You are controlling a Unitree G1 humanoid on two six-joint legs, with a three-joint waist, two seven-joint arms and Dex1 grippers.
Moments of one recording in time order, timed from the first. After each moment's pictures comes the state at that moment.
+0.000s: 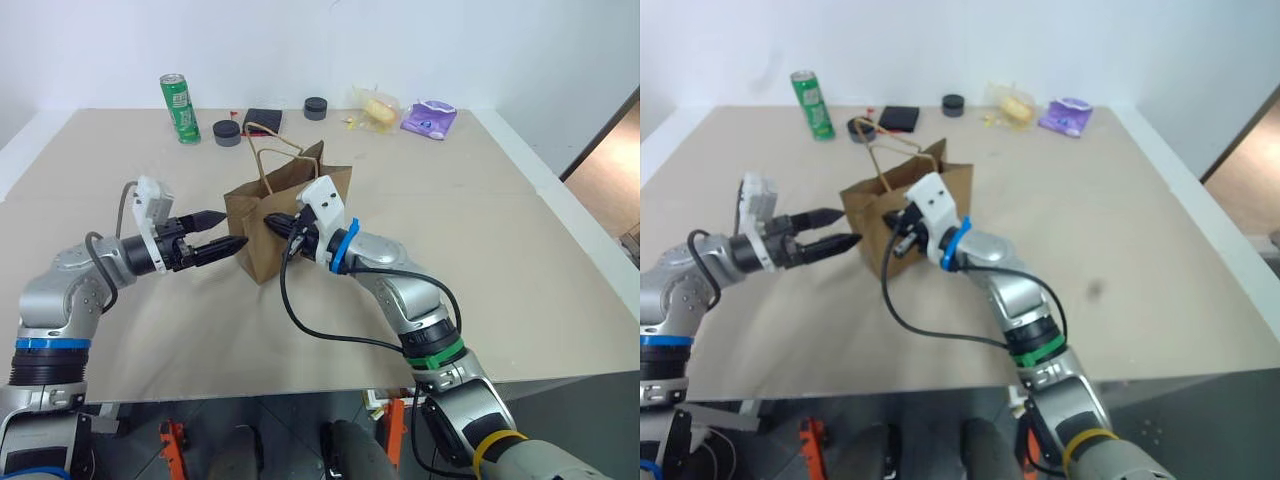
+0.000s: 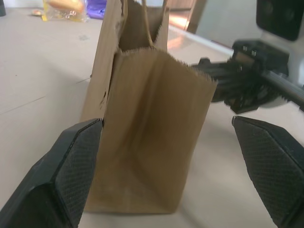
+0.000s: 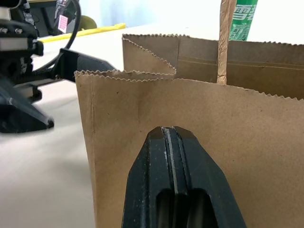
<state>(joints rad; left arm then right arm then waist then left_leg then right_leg) -0.51 0.67 0.14 0.08 -0.61 0.54 -1.01 -0.76 -0.09 0.24 0.11 0.21 0.48 0.56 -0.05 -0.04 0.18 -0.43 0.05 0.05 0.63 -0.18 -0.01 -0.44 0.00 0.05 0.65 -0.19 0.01</state>
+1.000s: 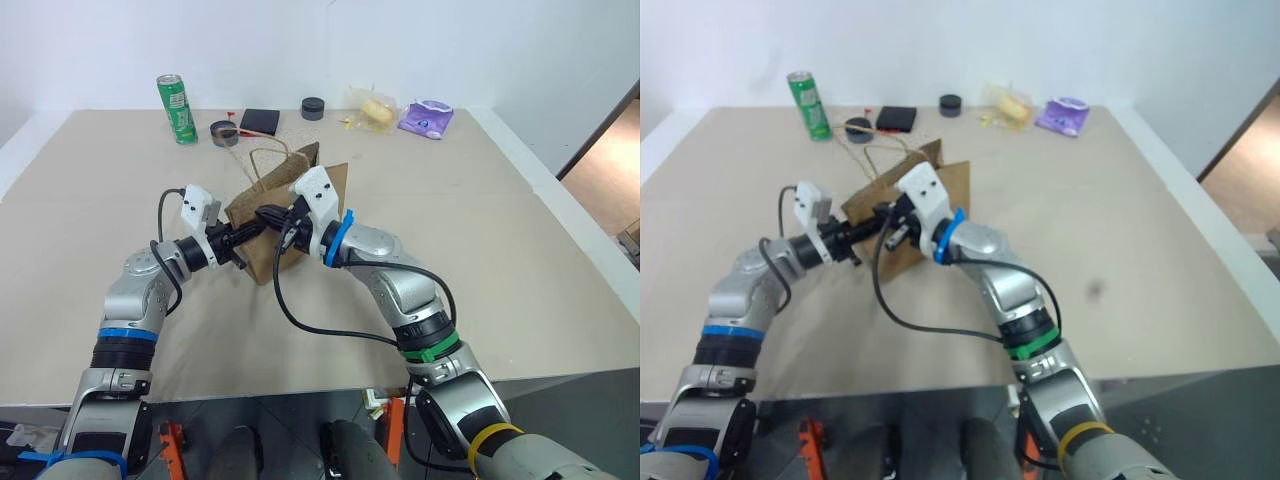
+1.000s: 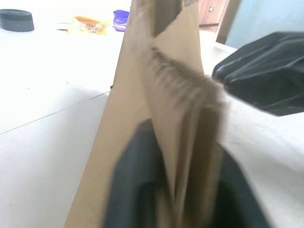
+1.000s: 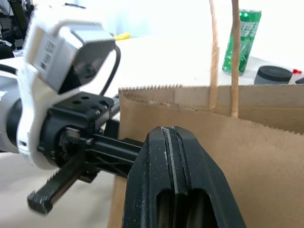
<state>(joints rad) -0.60 0.41 0.08 0.27 -0.44 0.34 -0.85 -0.79 -0.07 0.23 0.09 0.22 0.49 0.57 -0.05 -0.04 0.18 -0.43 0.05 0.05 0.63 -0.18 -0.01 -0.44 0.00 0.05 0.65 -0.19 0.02</state>
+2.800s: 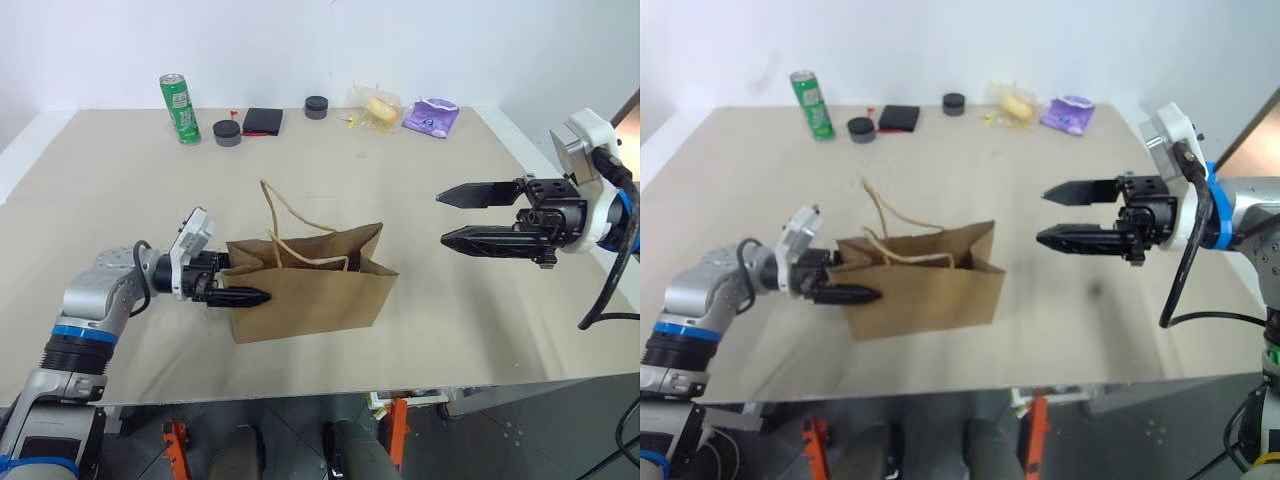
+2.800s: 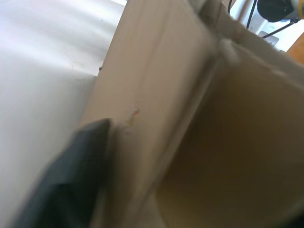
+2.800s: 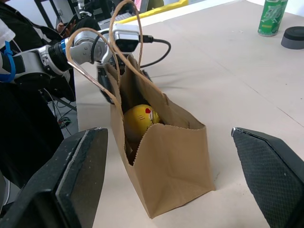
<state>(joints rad) -0.57 0.66 -0.03 0.15 -0.57 0.57 -1.45 -0.68 -1.05 -0.17 -0.11 0.82 0.90 1.30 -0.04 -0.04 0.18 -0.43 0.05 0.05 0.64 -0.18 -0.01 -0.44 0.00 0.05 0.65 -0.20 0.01</state>
